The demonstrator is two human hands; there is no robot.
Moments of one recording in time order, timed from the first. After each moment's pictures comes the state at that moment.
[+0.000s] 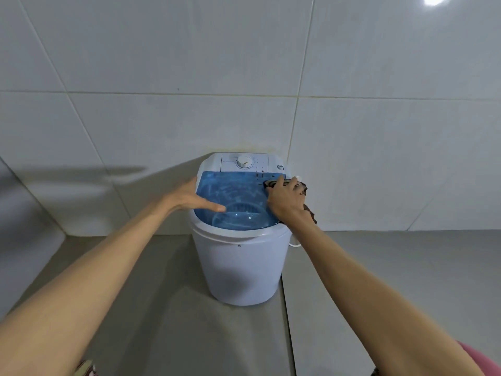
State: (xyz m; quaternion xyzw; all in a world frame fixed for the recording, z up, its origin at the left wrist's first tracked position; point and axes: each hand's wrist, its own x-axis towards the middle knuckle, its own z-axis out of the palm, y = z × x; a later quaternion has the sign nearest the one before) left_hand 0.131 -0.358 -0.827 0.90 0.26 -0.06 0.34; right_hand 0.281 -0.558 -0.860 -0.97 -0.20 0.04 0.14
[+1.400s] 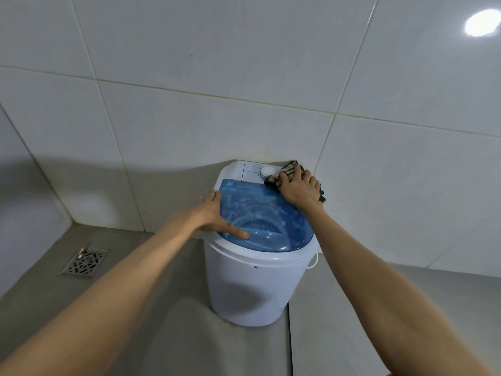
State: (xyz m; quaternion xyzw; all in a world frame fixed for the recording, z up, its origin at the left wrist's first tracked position) left_hand 0.136 -0.370 -0.847 0.91 0.29 -0.11 0.26; right_hand 0.339 -0.503 -0.844 -0.96 -0.24 0.02 0.17
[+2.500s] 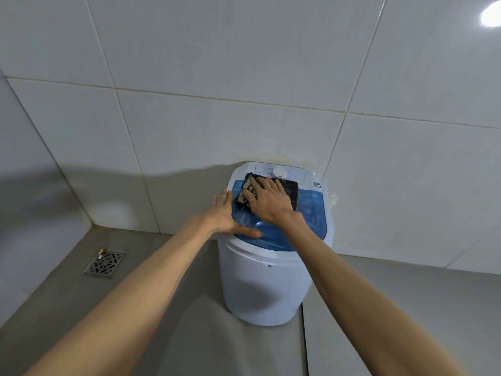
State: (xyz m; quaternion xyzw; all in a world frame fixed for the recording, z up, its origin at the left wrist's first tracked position) left_hand 0.130 -0.374 -0.851 0.91 0.29 -0.10 0.28; right_hand 0.258 -0.462 -0.855 -0.88 -0.47 0.01 0.09
